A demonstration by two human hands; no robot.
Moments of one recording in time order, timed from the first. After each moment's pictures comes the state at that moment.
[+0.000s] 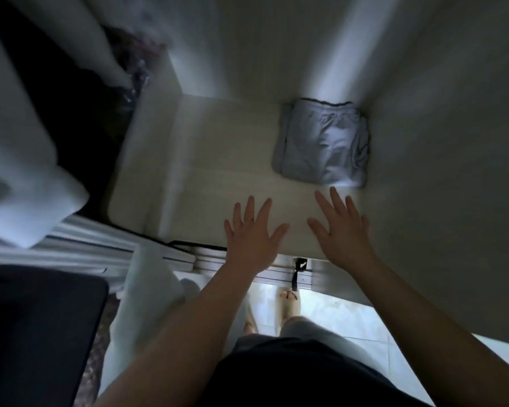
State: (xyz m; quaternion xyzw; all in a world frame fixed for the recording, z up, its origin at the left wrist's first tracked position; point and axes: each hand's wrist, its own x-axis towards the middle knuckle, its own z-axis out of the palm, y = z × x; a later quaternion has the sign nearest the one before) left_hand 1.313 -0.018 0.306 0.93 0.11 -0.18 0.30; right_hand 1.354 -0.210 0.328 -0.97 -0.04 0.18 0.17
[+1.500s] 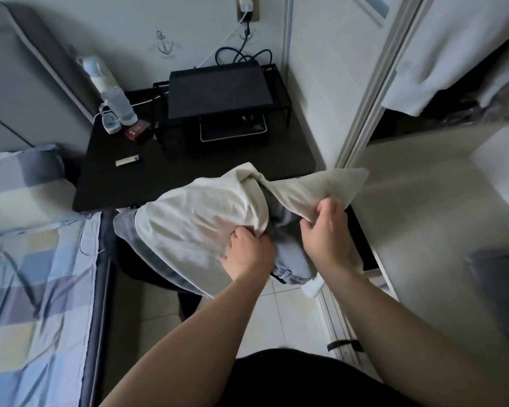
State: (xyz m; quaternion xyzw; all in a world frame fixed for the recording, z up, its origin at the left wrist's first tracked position) left_hand 0.978 -0.074 0.371 0.50 0.80 0.12 0.30; right_hand 1.121 -0.076 0.385 -0.78 -0.53 0.12 0.30
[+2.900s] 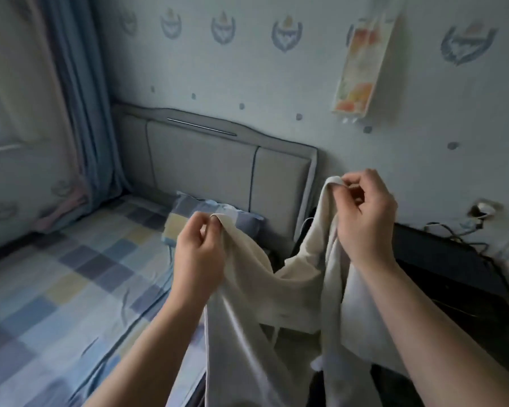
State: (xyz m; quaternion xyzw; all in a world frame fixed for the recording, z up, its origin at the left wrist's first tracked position) left_hand 0.435 -0.190 0.606 0.33 0.65 0.68 0.08; right_hand 0.624 -0.058 0.666 -0.28 -0.73 0.12 0.61
